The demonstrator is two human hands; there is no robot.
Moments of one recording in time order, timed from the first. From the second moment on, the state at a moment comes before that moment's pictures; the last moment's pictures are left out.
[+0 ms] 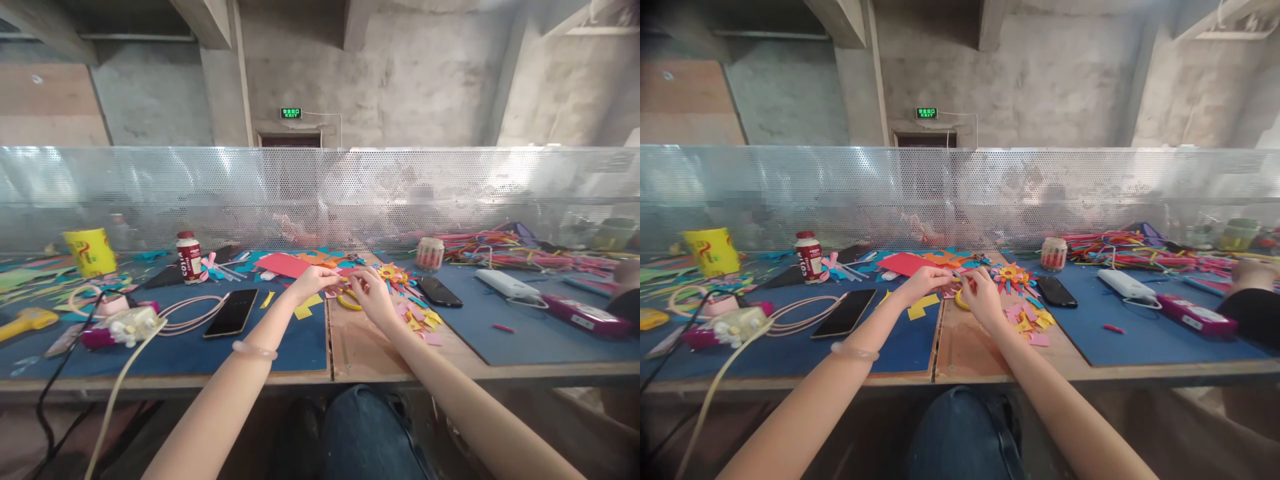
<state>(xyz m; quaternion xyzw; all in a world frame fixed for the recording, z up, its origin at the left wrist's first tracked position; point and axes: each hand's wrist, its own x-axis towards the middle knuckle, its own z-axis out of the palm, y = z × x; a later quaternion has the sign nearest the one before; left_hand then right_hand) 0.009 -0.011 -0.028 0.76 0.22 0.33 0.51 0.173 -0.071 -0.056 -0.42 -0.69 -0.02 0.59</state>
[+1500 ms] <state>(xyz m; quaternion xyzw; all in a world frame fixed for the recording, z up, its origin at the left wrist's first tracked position) 0.014 -0.017 -0.029 0.66 0.26 0.39 0.59 0.167 -0.074 -0.063 -0.51 -0.74 -0.33 0.29</state>
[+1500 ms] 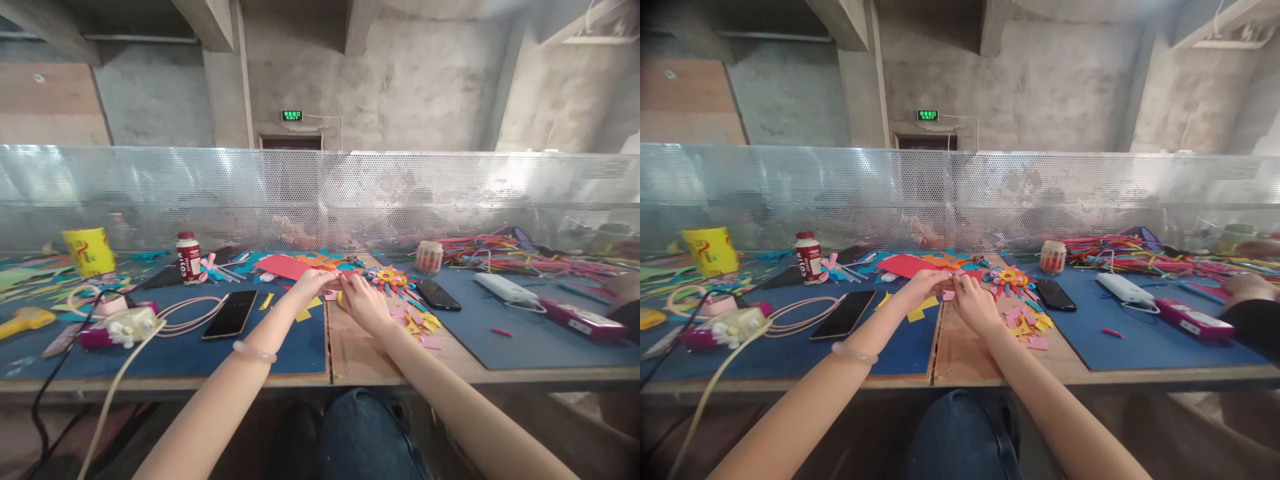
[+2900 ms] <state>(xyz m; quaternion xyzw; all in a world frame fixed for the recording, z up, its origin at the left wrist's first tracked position) 0.018 -0.019 -0.029 0.76 0.21 0.34 0.51 0.178 -0.062 -0.070 -0.45 -0.72 -0.20 0.49</state>
